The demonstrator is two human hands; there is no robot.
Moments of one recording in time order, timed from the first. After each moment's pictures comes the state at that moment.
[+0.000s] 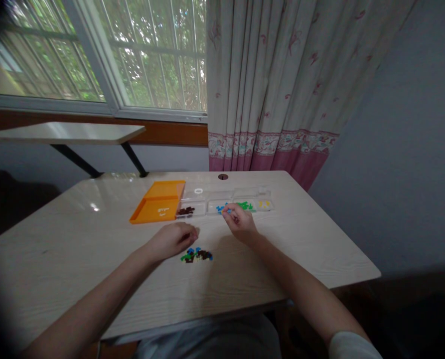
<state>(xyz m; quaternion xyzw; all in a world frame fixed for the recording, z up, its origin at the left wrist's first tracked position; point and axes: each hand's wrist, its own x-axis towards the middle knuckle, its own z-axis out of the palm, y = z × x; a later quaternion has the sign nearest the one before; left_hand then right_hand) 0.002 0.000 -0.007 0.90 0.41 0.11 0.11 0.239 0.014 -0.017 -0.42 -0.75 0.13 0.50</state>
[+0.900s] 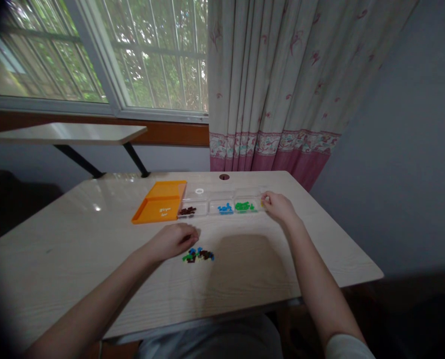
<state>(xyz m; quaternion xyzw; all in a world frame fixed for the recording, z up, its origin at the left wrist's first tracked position) -0.002 0.003 -0.010 0.91 0.39 0.09 0.09 0.354 0.068 0.004 -0.64 -0.75 0.00 0.16</state>
